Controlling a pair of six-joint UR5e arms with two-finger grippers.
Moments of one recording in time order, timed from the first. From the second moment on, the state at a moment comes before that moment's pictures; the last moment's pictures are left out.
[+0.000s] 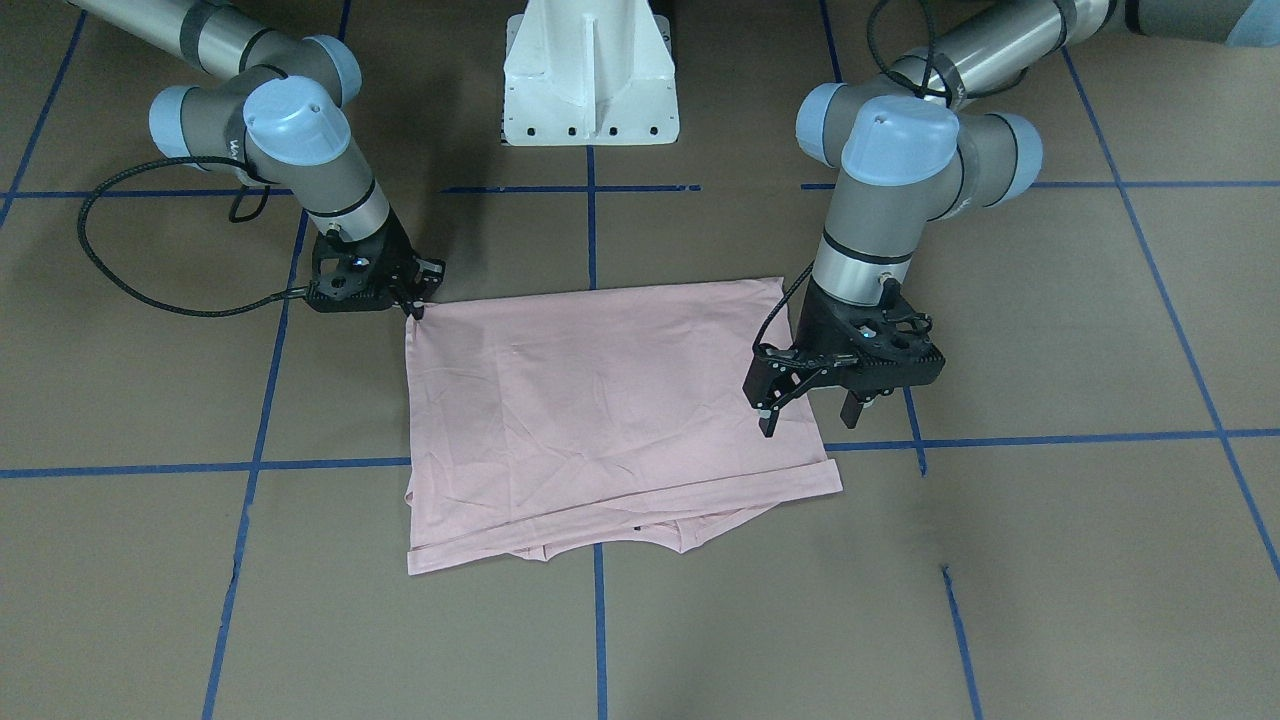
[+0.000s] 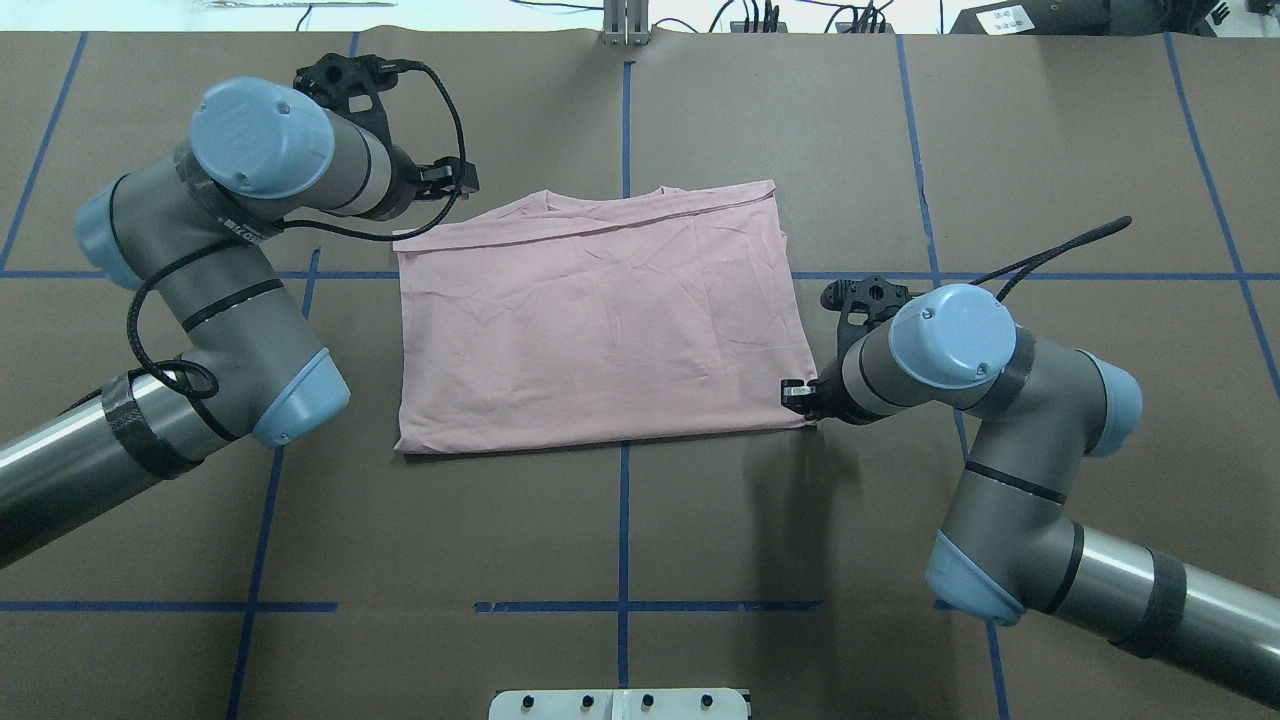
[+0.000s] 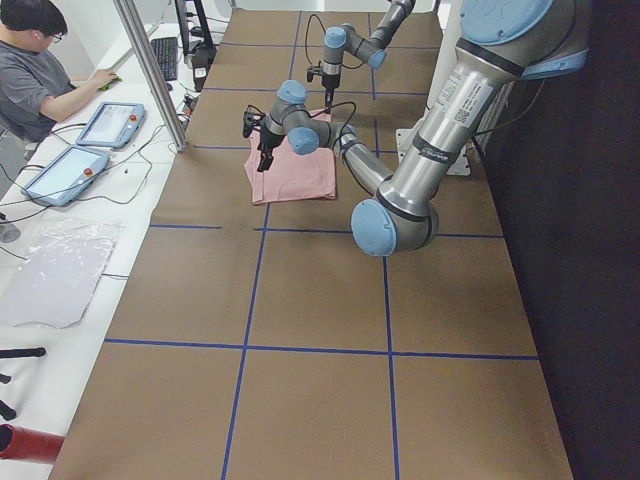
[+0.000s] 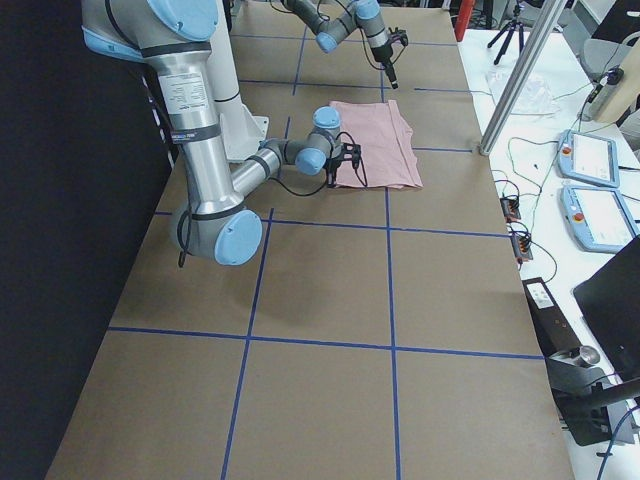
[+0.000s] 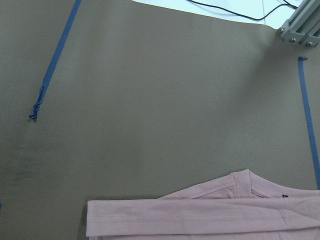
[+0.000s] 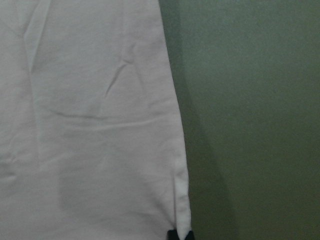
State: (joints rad) left arm -0.75 -2.15 -1.61 -1.93 -1.70 -1.24; right arm 0.53 -1.30 1.80 -1.23 1.90 1.28
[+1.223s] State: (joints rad) left arm -0.72 -2.14 -1.63 -1.93 -1.73 -1.28; right arm 0.18 -1.60 2.11 -1.22 1.96 1.41
